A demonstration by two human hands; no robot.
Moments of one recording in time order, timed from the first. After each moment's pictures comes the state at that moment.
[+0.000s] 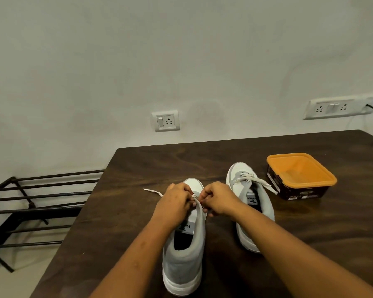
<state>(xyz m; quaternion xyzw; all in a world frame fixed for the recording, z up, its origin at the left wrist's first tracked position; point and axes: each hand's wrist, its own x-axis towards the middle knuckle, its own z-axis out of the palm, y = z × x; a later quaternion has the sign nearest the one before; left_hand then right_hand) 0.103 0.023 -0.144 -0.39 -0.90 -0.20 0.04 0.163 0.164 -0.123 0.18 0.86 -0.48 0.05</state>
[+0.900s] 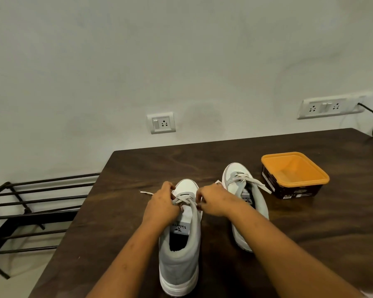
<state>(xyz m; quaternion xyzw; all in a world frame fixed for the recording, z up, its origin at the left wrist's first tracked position) 0.104 0.016 -0.139 -0.19 -0.94 -0.29 -0.04 0.162 0.169 -0.115 0.03 0.99 -0.14 0.07</state>
